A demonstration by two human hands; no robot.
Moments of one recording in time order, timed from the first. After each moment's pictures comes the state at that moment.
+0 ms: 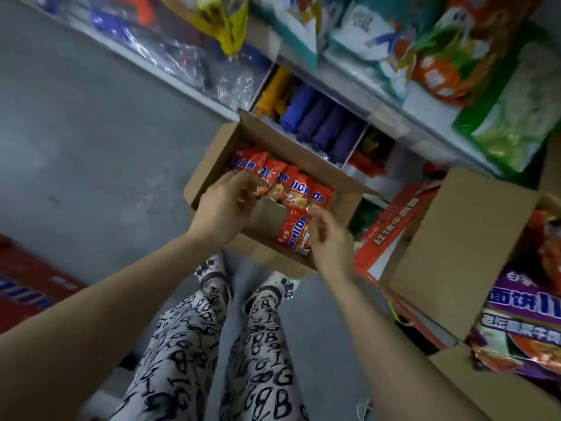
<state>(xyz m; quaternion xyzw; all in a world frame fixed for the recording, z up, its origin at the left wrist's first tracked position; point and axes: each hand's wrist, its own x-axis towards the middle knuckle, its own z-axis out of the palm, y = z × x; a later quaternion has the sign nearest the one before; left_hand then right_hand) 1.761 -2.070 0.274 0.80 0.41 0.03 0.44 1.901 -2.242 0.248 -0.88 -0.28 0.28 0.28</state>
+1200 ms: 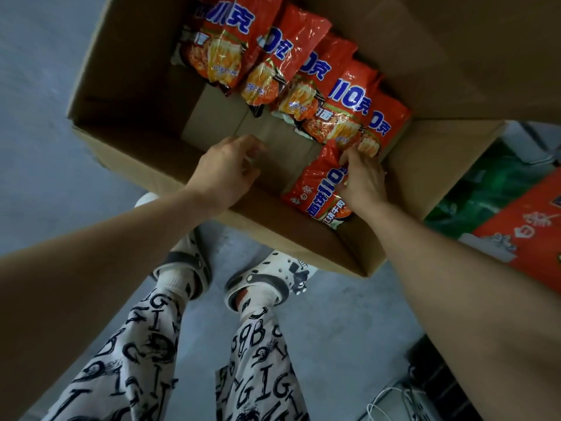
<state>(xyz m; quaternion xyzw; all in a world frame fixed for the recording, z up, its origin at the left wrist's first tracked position) 1.764 -2.135 -0.134 0.76 0.43 -0.14 0.47 1.978 -2.283 -0.167 -0.84 -0.35 0.40 -0.08</state>
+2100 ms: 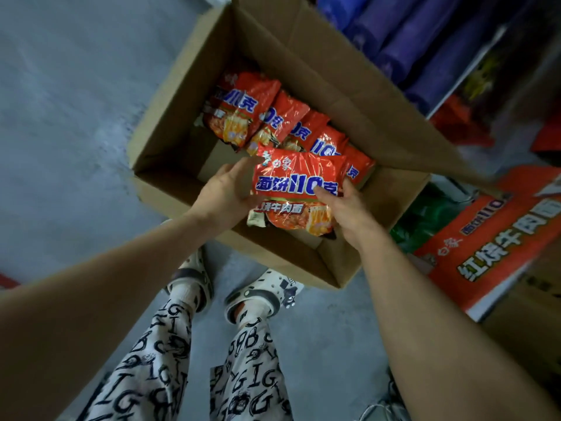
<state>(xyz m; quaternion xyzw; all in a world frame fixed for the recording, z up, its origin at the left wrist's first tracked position) 1.776 -2.100 -0.033 0.69 0.47 -0.15 0.54 1.970 -2.233 -0.052 -0.78 0.03 0.57 0.27</state>
